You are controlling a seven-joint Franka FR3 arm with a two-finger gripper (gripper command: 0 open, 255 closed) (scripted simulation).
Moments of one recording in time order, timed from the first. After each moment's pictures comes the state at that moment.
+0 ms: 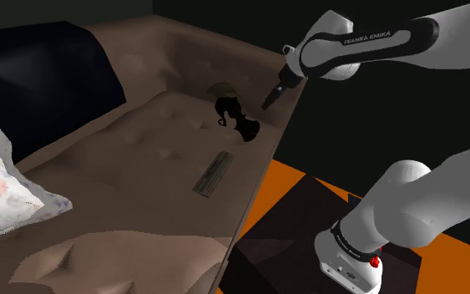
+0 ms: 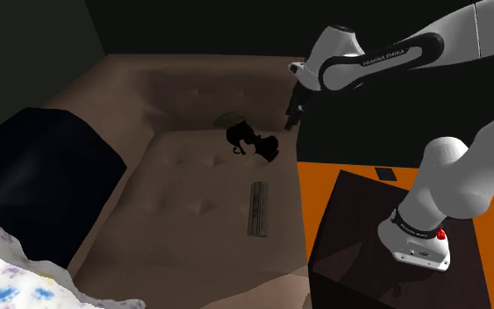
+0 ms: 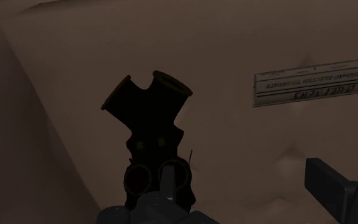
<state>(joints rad) 0.09 -0.37 -0.33 -2.49 0.08 2.44 -0.57</state>
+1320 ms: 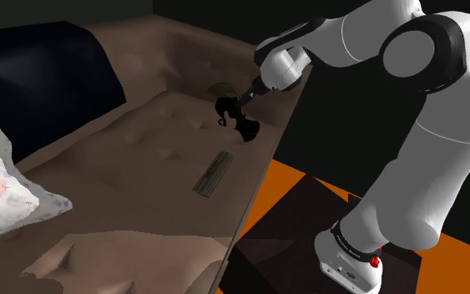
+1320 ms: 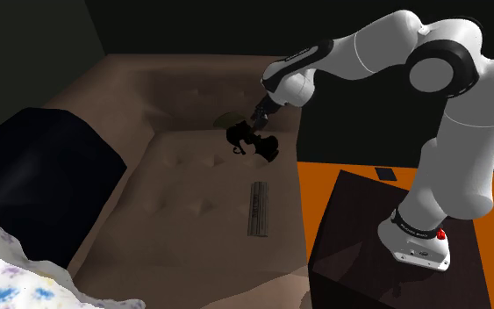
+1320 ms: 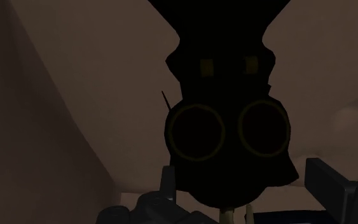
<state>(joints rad) 0.19 0.25 -0.45 -2.12 1.05 2.62 -1.50</state>
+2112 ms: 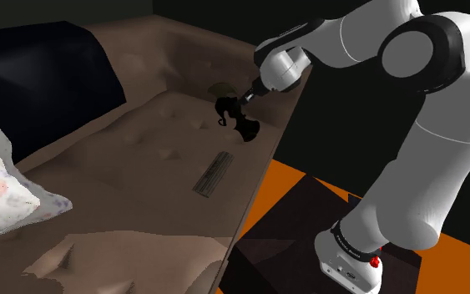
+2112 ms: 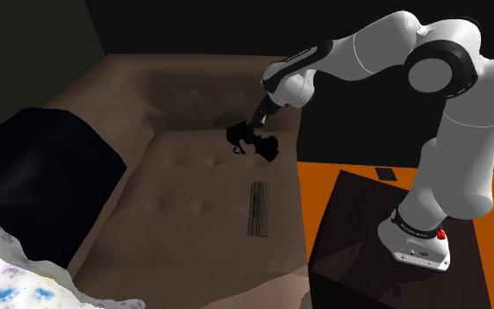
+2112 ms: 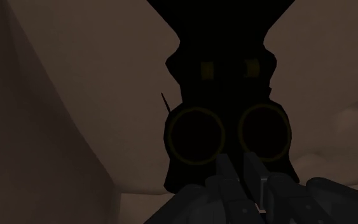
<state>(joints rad) 0.19 0.26 -0.45 -2.12 1.07 2.63 -1.51</state>
